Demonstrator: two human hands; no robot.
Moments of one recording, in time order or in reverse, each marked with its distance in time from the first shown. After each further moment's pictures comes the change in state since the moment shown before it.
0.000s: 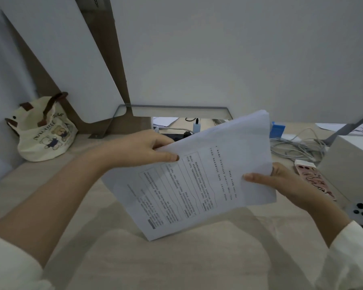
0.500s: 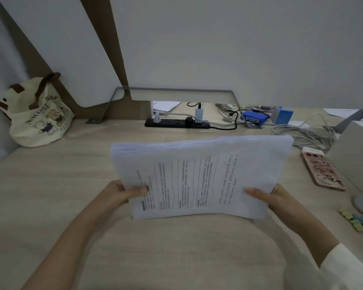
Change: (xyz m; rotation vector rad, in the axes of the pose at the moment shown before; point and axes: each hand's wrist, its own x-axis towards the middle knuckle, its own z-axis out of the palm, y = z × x) left_hand -0.041 -0.094 0.110 -0.973 0.273 -0.275; right_hand -0.008 0.075 0.030 0.317 0.068 0.076
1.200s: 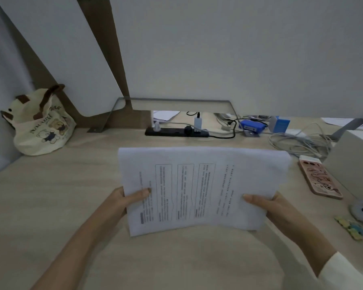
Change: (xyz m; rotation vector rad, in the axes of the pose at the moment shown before) left_hand 0.000 0.005 0.013 -0.060 0.038 0.043; right_hand -0.005 -0.011 0.002 0.105 0.020 -0.034
